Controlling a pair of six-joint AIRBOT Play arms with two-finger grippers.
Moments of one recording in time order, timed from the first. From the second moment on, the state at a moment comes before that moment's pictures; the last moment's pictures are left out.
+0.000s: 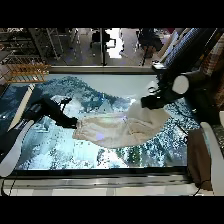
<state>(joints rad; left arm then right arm) -0.07 -1.73 1.45 -2.03 1.25 1.88 0.32 -1.38 1.73 -1.54 1.46 1.67</state>
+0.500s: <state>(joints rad) -0.03 -1.69 1.45 -2.04 1.28 1.84 0.59 -1.52 1.76 -1.44 1.27 1.74</state>
